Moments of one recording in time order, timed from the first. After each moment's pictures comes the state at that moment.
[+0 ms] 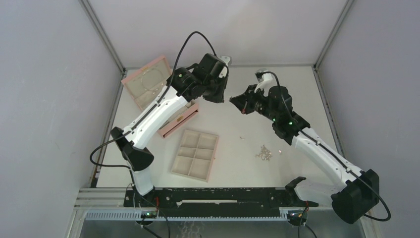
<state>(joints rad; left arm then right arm) -0.82 1.82 2.15 -1.14 -0.10 -0.38 0.55 1.14 0.95 -0.01 -0.23 0.48</state>
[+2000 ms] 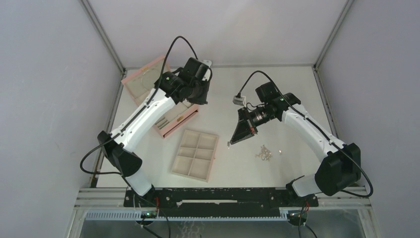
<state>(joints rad) -0.70 1.68 1.88 -1.07 -0.15 -0.34 0.44 1.42 1.24 -1.01 -1.22 0.19</state>
